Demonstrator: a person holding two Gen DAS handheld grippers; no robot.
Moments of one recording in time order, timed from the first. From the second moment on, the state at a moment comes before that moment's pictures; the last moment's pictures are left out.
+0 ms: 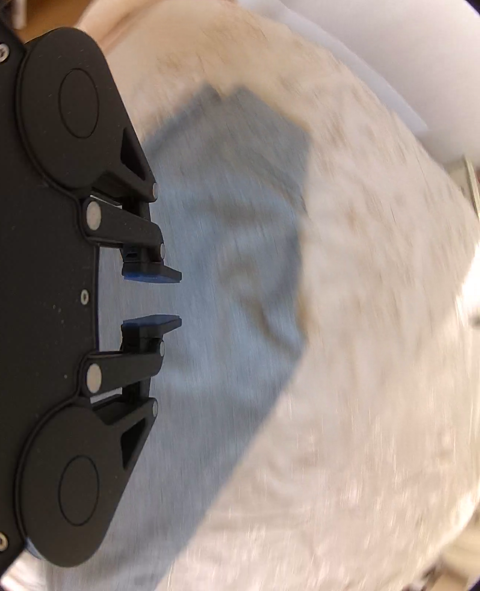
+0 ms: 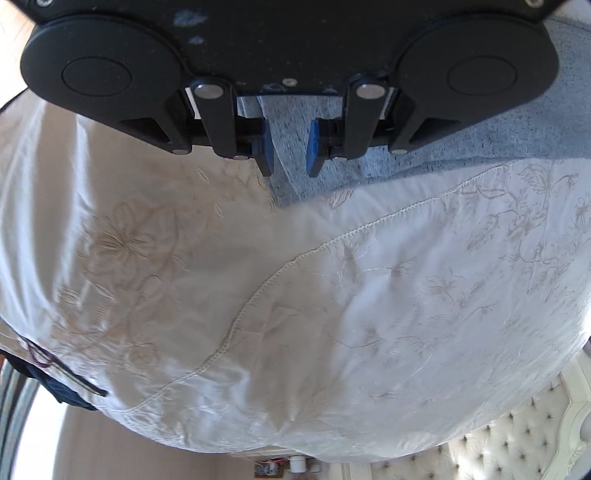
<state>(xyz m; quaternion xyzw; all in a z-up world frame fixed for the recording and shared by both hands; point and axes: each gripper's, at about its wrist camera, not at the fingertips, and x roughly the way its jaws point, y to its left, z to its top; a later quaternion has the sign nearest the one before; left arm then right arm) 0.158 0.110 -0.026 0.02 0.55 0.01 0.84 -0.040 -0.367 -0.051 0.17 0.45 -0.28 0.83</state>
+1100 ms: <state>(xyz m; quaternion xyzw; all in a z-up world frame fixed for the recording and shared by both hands) 0.132 -0.021 -0.071 0.13 0.59 -0.10 0.79 0.006 -0.399 -0.116 0.12 0.49 -0.25 0.83</state>
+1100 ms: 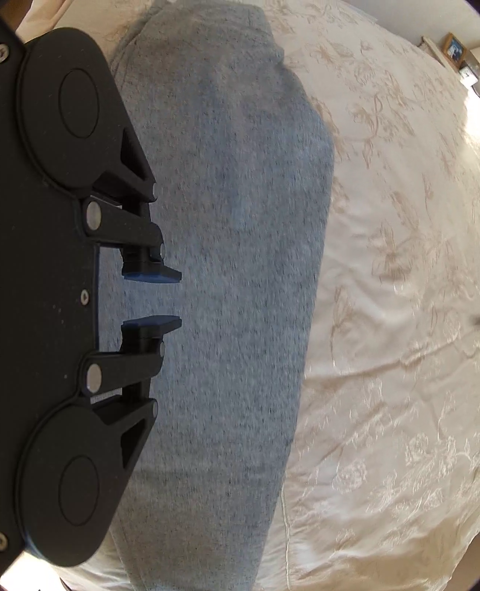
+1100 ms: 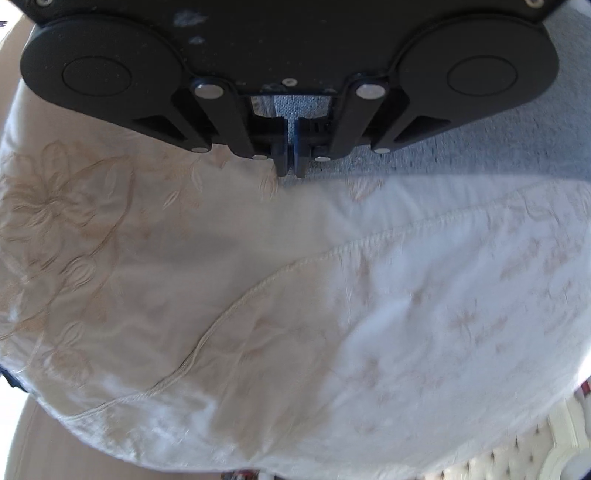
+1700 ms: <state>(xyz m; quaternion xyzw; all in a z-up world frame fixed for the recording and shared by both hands) 0.196 0.198 -0.112 0.04 0.61 0.12 0.78 -0.014 -0.293 -0.111 0.10 0.53 -0.23 0.81</state>
